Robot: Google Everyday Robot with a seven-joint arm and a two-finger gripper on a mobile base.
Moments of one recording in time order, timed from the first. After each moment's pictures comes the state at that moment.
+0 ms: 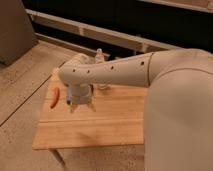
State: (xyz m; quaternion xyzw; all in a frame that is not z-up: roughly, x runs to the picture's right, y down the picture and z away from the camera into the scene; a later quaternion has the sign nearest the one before) arm -0.108 0.103 0.703 -0.26 0.23 0.64 0.68
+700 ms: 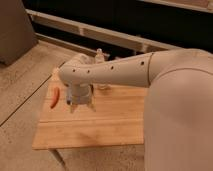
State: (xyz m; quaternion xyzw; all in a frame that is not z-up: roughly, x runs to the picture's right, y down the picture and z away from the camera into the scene) arm -0.108 0.103 0.703 -0.26 0.23 0.64 0.68
